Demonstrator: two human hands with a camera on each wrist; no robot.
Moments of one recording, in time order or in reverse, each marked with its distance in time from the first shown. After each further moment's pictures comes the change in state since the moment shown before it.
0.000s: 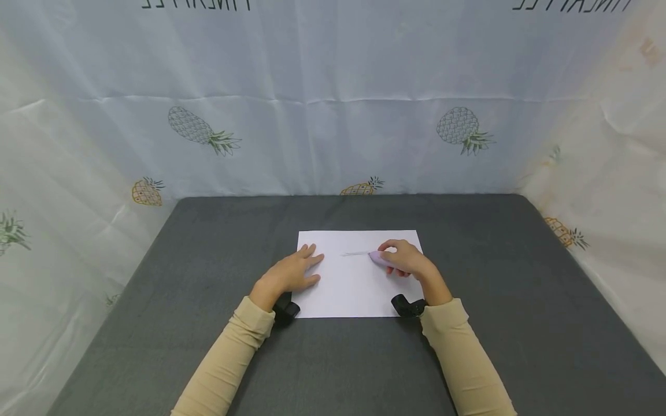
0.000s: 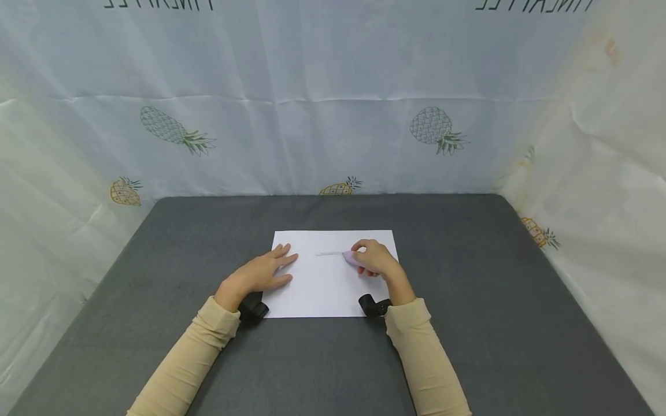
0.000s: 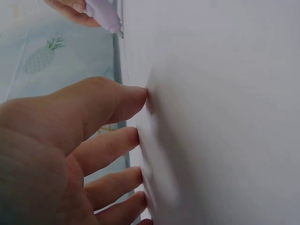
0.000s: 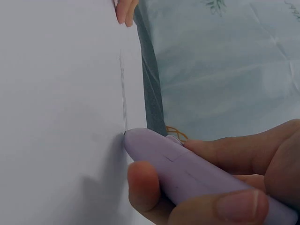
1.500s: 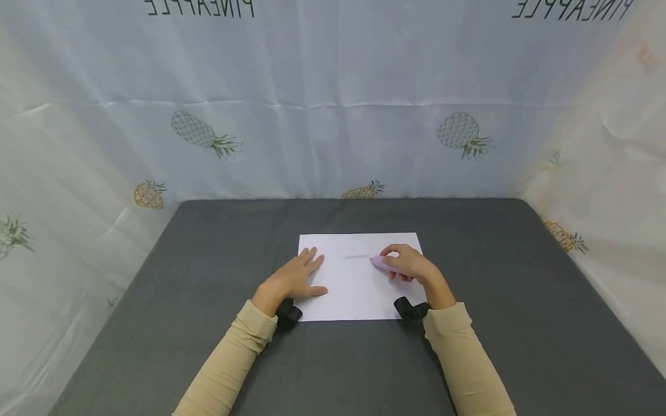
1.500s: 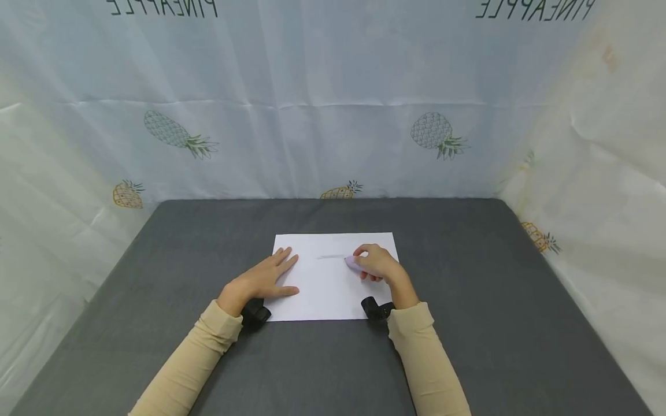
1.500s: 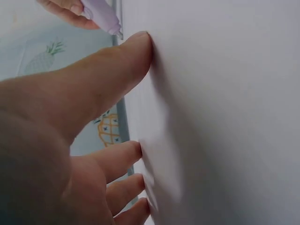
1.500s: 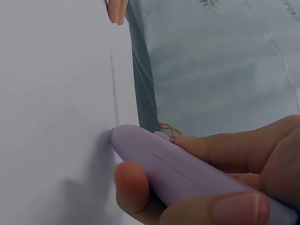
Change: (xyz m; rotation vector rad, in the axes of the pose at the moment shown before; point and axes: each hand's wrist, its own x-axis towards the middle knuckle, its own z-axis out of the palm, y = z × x) left_hand -0.005 0.004 0.002 -0.041 -0.046 -0.001; right_hand -0.004 0.001 -0.003 -0.007 -0.043 -0.021
